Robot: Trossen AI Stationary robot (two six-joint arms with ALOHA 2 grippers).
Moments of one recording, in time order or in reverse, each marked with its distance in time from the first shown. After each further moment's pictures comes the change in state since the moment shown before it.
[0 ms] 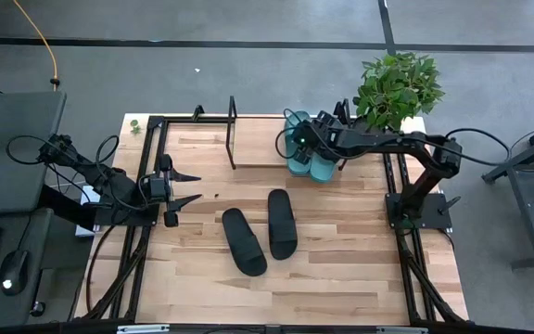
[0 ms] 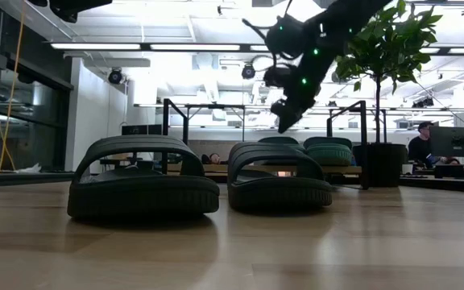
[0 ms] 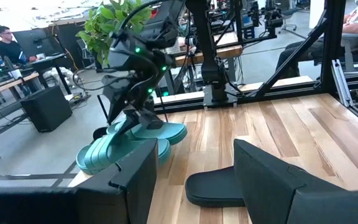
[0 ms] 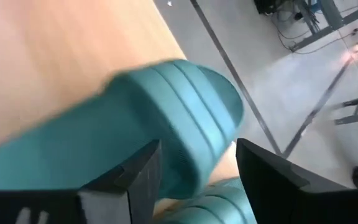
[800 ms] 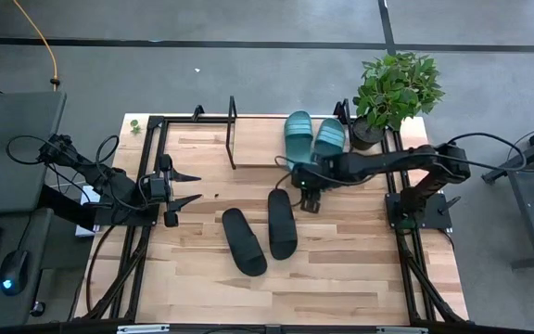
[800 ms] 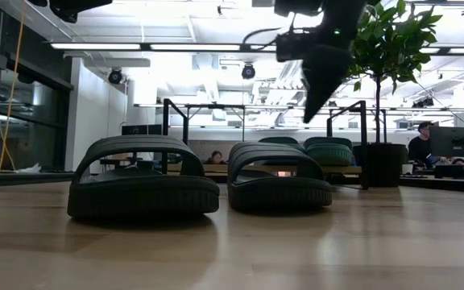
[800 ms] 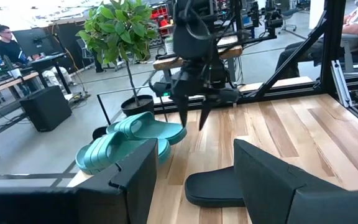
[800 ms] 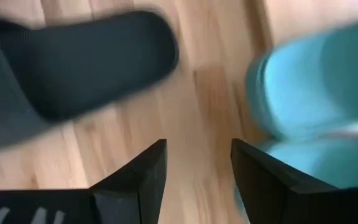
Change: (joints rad) left arm 0.000 0.000 0.000 0.000 0.000 -0.005; right arm 0.314 -0.057 0.088 -0.481 -0.394 0.265
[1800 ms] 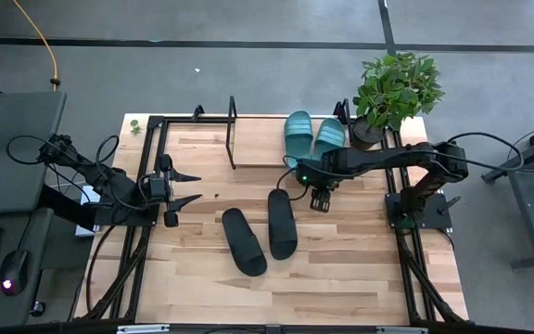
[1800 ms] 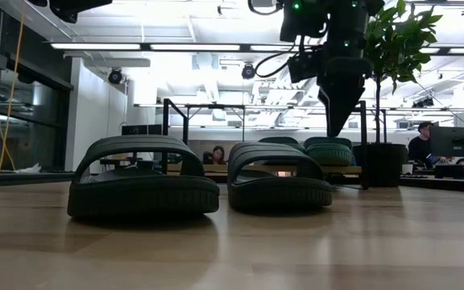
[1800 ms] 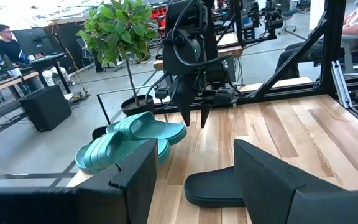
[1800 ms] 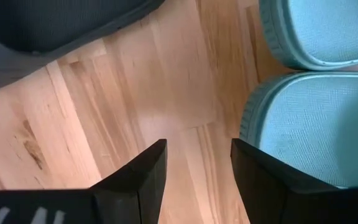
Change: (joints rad) left arm 0.000 0.000 0.000 0.000 0.000 -0.003; right arm -0.065 0.010 -0.023 -0.134 -0.124 -0.006
